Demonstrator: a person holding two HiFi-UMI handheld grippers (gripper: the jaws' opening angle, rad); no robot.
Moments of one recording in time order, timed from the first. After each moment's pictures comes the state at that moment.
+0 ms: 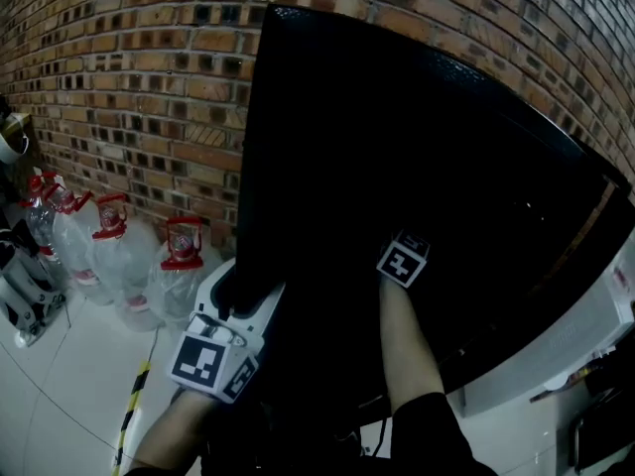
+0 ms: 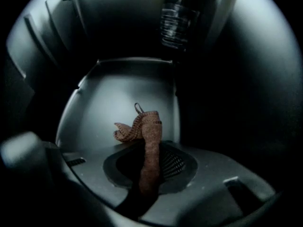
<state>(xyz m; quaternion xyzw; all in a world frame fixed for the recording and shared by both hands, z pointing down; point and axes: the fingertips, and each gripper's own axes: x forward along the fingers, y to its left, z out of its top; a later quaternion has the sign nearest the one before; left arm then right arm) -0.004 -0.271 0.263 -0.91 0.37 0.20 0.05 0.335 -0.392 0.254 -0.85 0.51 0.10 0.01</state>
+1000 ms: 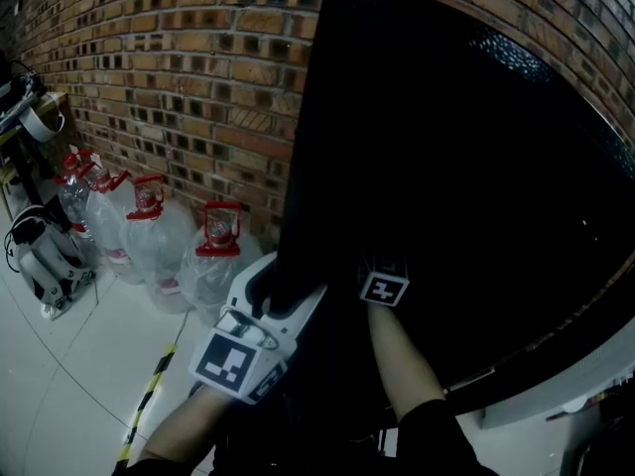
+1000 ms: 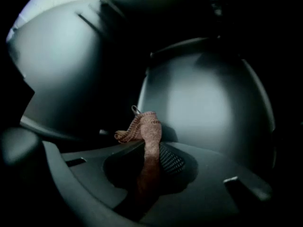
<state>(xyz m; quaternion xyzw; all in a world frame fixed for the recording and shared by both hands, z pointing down) -0.005 -0.275 0.265 -0.91 0.36 0.19 0.08 0.163 -0.453 0.340 -0.69 0.72 0.07 0.00</state>
